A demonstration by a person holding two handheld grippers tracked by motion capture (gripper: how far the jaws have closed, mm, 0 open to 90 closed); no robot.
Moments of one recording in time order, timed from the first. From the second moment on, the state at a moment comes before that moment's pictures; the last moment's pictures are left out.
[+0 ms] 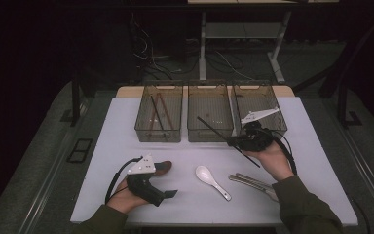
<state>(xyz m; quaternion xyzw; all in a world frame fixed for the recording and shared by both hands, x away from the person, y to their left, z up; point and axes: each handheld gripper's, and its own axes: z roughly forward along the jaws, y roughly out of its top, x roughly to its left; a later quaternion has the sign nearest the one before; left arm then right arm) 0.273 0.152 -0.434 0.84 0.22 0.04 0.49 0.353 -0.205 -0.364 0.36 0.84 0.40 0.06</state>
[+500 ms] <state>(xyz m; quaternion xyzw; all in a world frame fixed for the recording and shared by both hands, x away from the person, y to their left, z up) 0.273 0.151 -0.434 0.85 0.21 0.04 0.49 0.385 -0.168 -0.350 0.36 0.83 0.41 0.06</state>
